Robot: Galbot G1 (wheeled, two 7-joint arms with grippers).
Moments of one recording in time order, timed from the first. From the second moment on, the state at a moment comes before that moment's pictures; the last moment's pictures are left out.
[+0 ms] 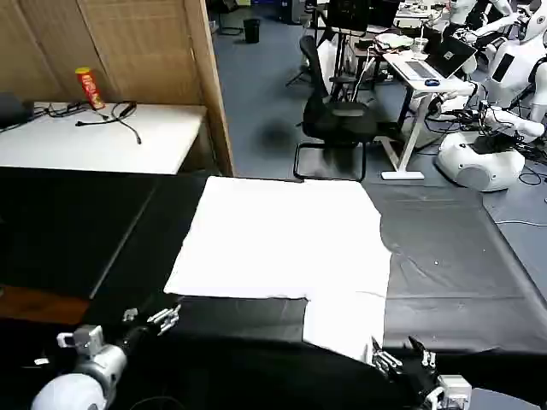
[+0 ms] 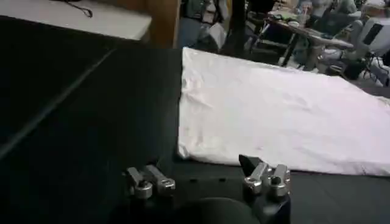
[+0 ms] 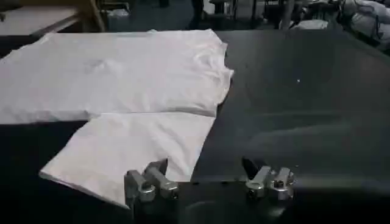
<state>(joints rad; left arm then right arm) 1.62 -1.03 -0.66 -2.07 -0.72 0.42 -0.04 -1.83 1.33 0.61 2.31 0.30 -0.50 0.14</state>
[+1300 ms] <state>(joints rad) 1.63 -1.06 -0.63 -2.08 -0.63 0.40 -0.04 -1.88 1.36 0.59 2.36 0.25 -0.53 0.18</state>
